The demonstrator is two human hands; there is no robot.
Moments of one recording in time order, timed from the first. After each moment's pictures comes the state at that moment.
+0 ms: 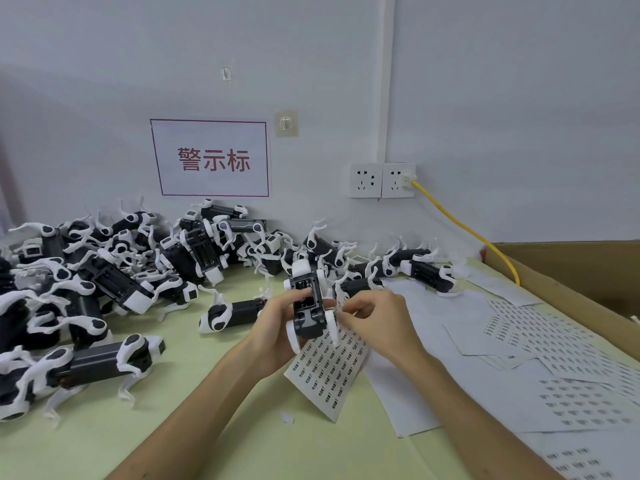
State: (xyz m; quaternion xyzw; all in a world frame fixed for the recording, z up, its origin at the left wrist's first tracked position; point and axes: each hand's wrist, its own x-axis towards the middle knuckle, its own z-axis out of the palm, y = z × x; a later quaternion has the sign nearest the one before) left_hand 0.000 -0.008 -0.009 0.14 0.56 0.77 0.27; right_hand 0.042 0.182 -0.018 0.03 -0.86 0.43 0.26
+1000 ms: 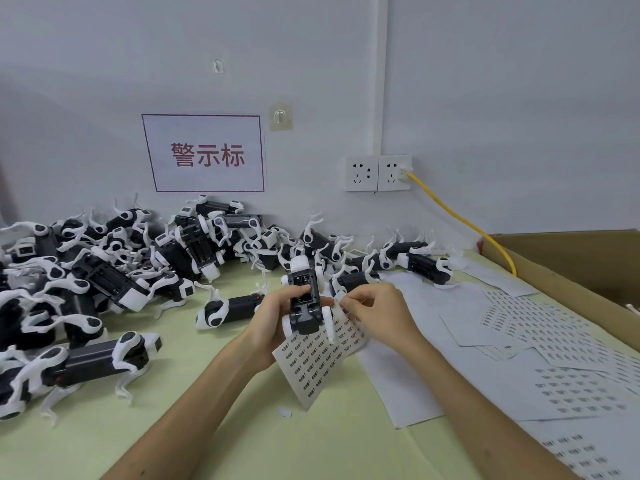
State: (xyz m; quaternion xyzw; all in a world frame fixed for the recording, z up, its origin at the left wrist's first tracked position) left_hand -0.001 -0.009 -0.010 0.14 0.61 0.73 0.26; right_hand 0.039 0.186 -0.014 0.00 -0.87 0.45 0.22
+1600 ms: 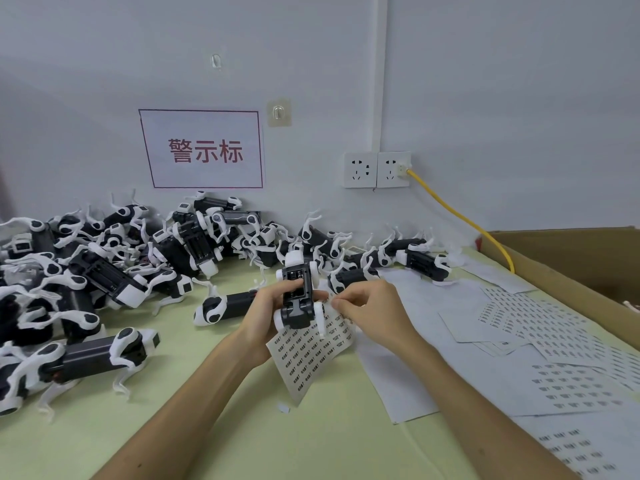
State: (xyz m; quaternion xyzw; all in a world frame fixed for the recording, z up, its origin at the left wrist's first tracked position) left_hand -0.003 -0.012 -0.010 0.12 0.61 0.75 0.24; right_hand 0.040 0.181 -0.016 0.04 -0.85 0.47 0.22
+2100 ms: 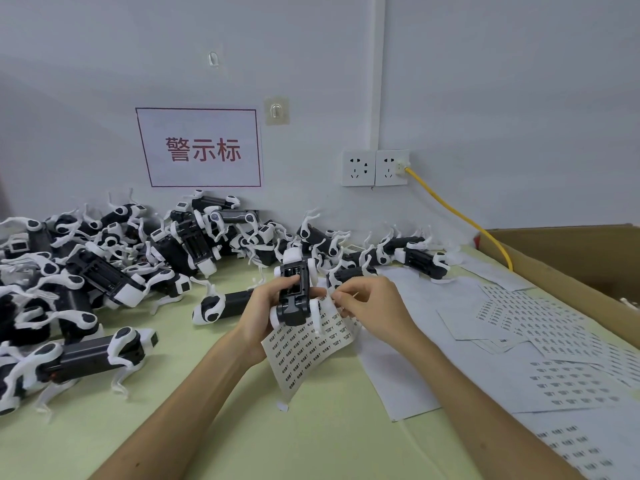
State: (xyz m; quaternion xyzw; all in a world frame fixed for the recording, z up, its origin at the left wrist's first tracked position) left_hand -0.004 -0.013 -0.010 0.13 0.58 0.76 0.26; right_hand 0.041 0.184 -0.014 0.06 -0.84 0.49 0.22
